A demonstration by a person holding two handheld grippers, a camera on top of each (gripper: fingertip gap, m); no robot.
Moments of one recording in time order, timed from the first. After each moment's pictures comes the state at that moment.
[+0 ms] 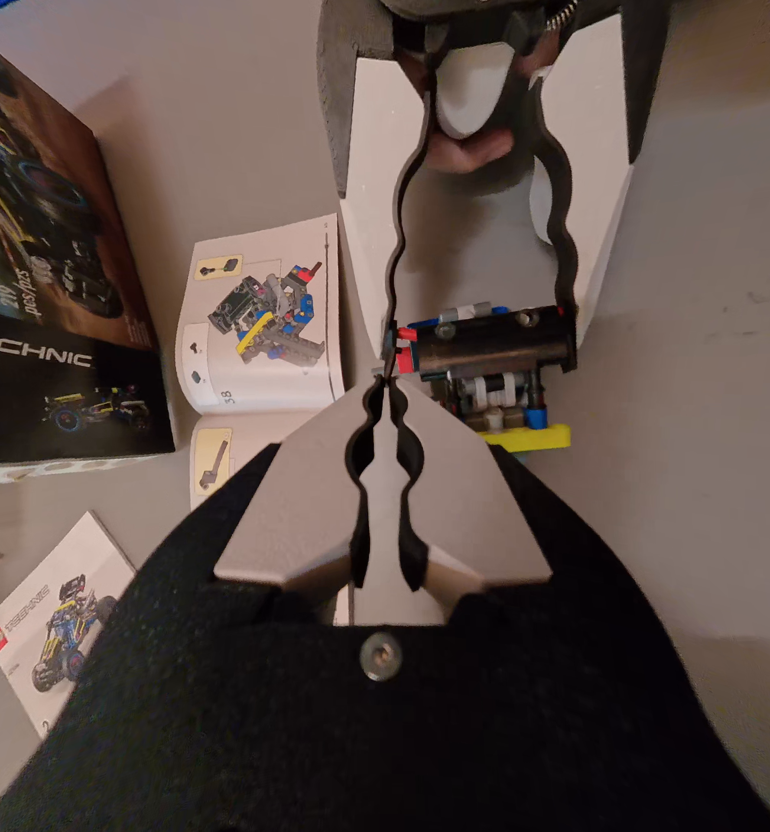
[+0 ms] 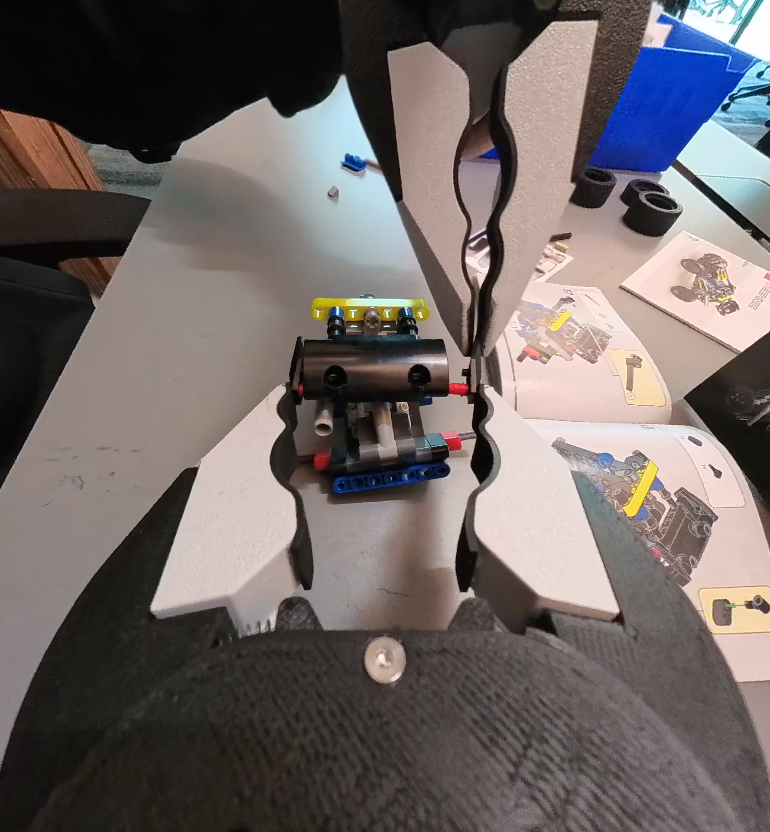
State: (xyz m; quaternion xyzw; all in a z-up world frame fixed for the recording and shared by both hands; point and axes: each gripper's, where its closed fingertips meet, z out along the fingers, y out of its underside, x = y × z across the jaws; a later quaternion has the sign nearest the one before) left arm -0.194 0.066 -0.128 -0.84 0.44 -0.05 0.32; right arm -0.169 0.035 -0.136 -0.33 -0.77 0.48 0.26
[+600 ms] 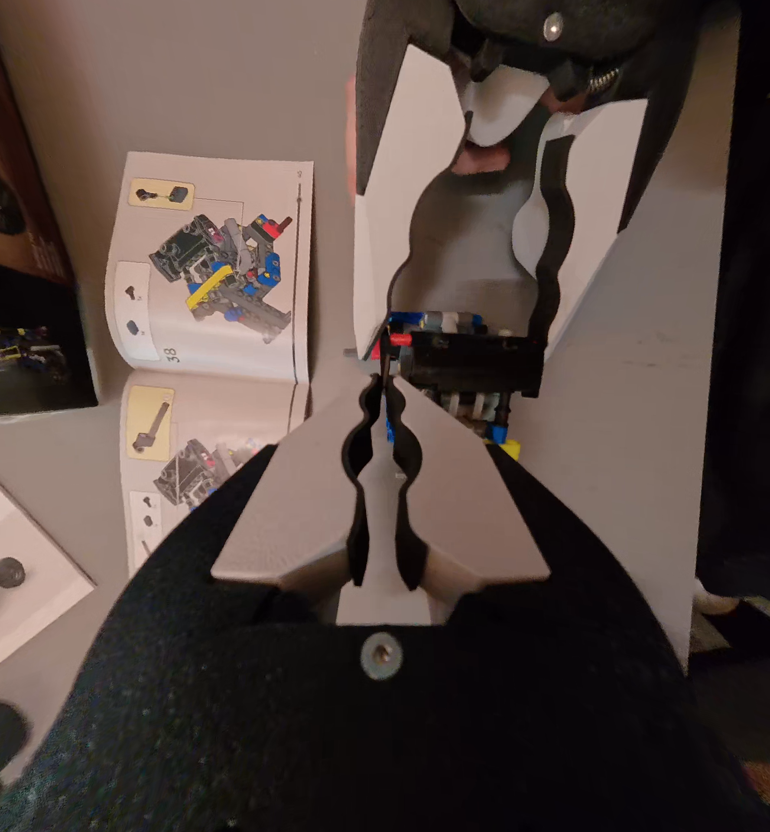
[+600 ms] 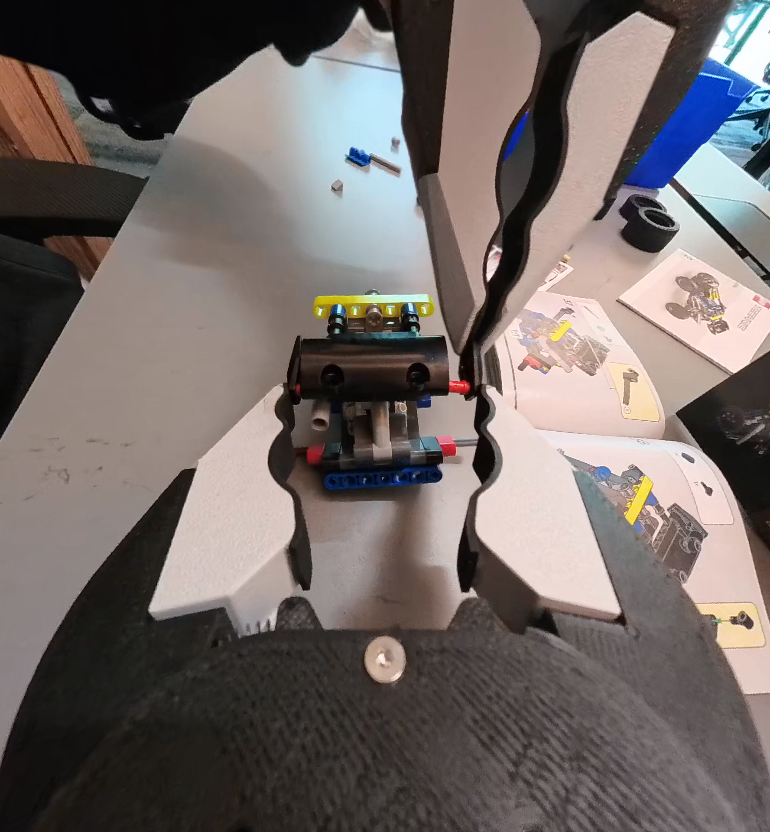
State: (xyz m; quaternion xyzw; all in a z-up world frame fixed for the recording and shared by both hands) left arm -0.188 0.056 -0.125 -0.90 0.37 -0.11 0.22; right arm -0.170 0.031 -0.137 -0.31 -0.78 0.47 0.28
